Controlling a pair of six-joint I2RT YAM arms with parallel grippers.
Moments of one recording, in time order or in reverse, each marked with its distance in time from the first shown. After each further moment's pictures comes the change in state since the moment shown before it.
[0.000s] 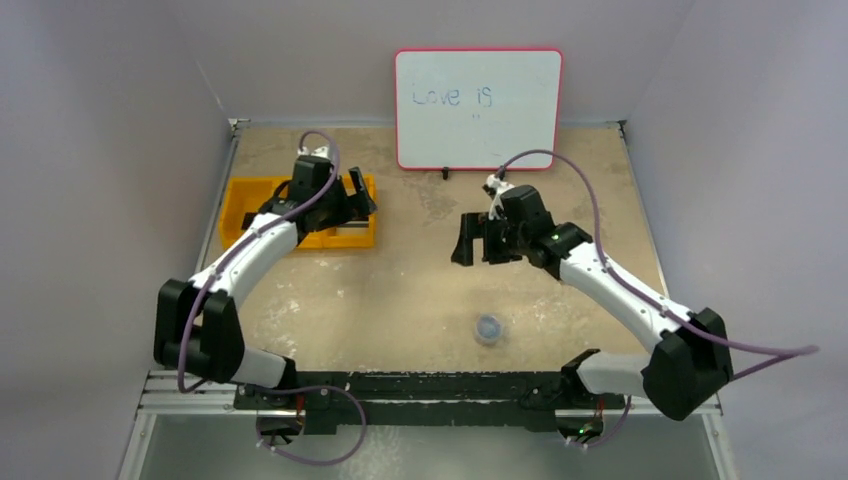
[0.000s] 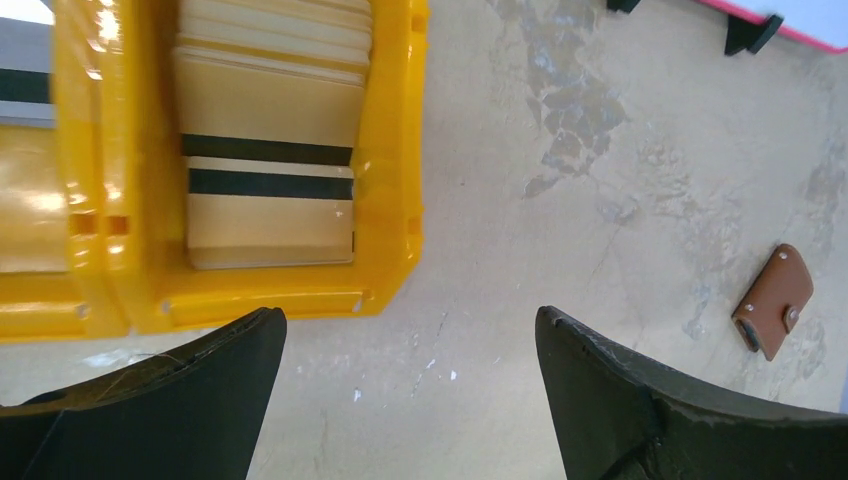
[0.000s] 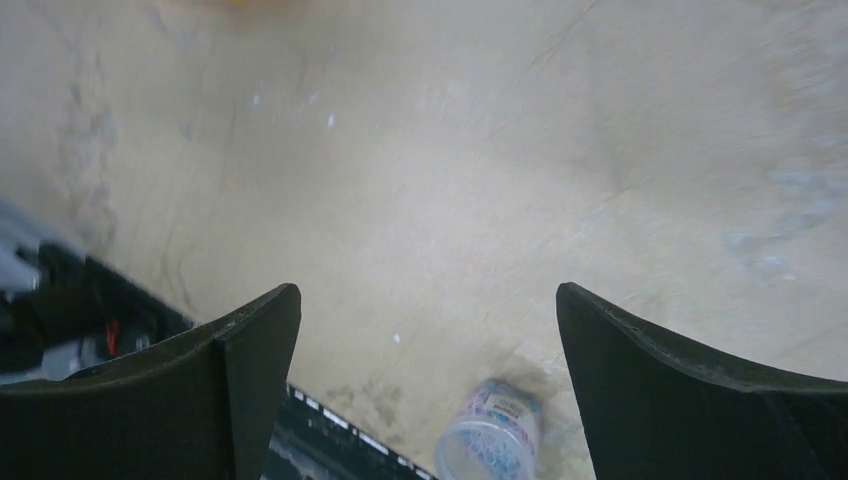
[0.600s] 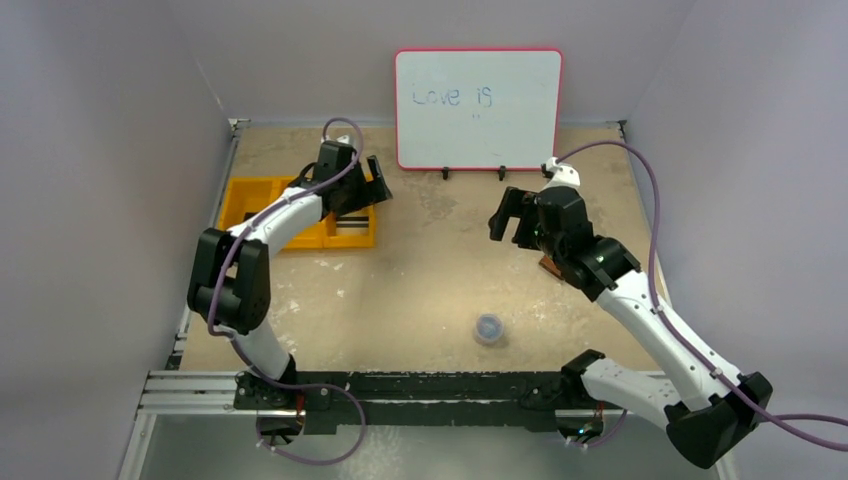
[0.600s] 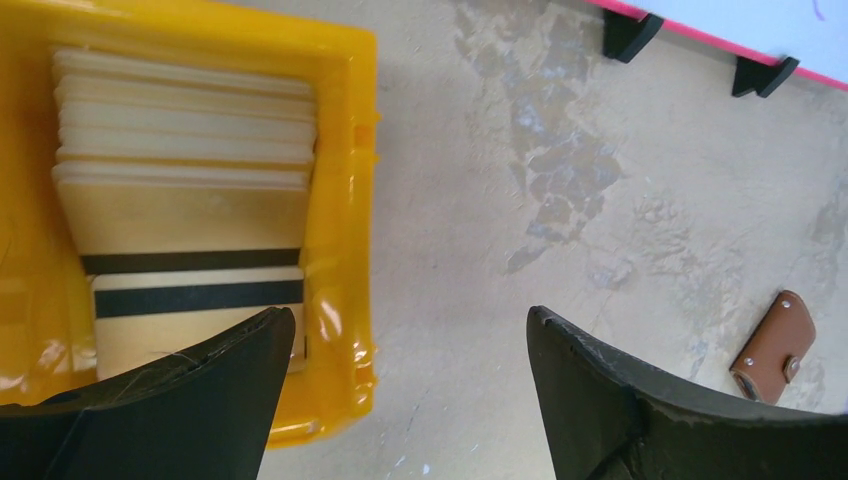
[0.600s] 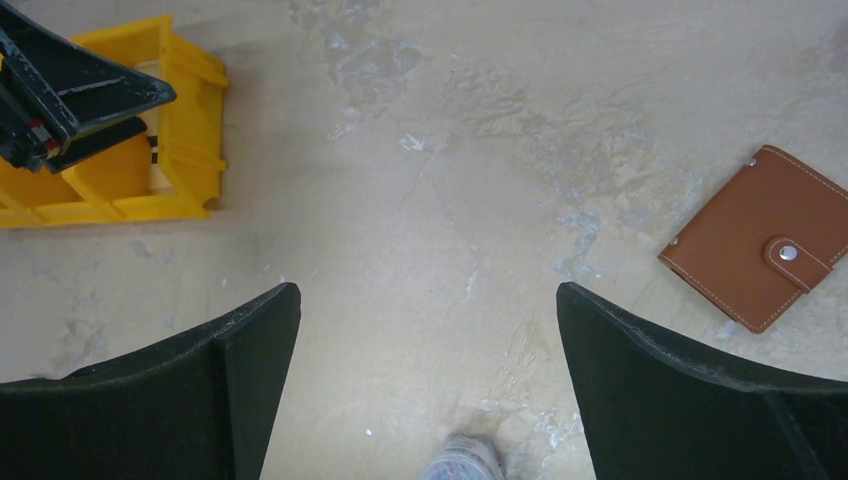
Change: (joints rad) left arm -0.034 0.318 0.162 0.098 0.024 -0.021; right arm -0.001 -0.274 0.073 -0.082 0.496 0.121
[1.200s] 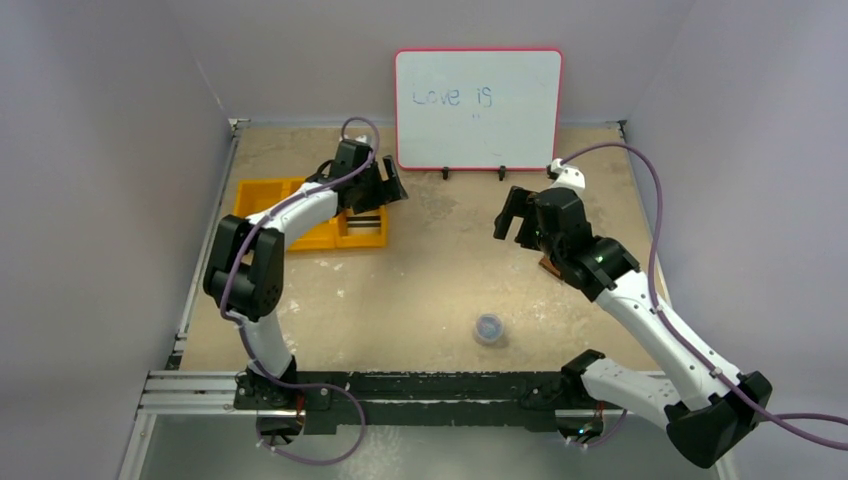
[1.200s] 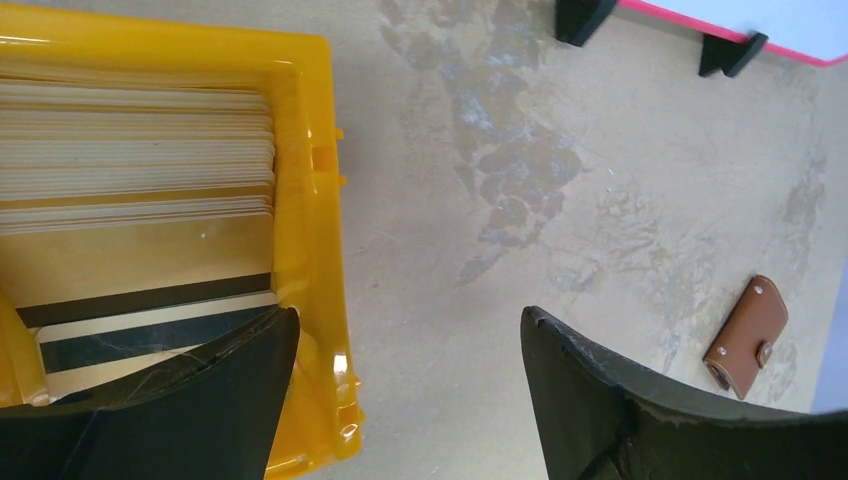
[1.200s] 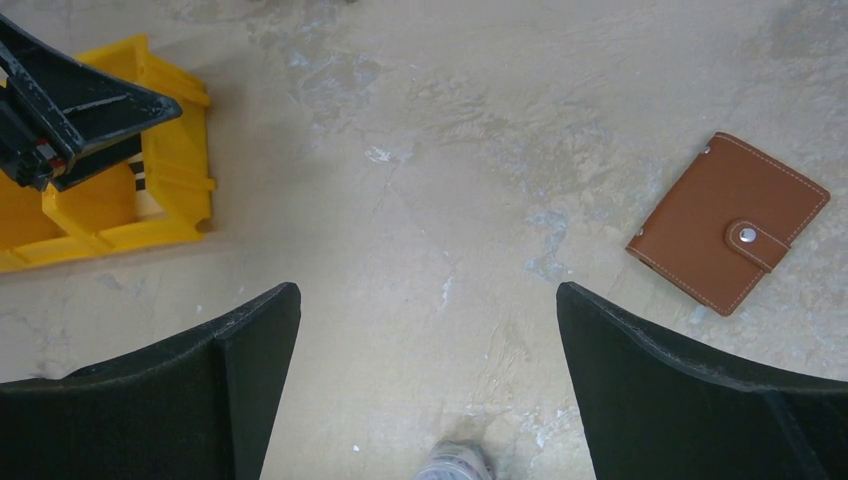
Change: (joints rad) left arm -0.047 0.106 0.079 0.032 0.048 -0.041; right arm 0.000 -0.004 -0.001 -0.027 0.083 0.033
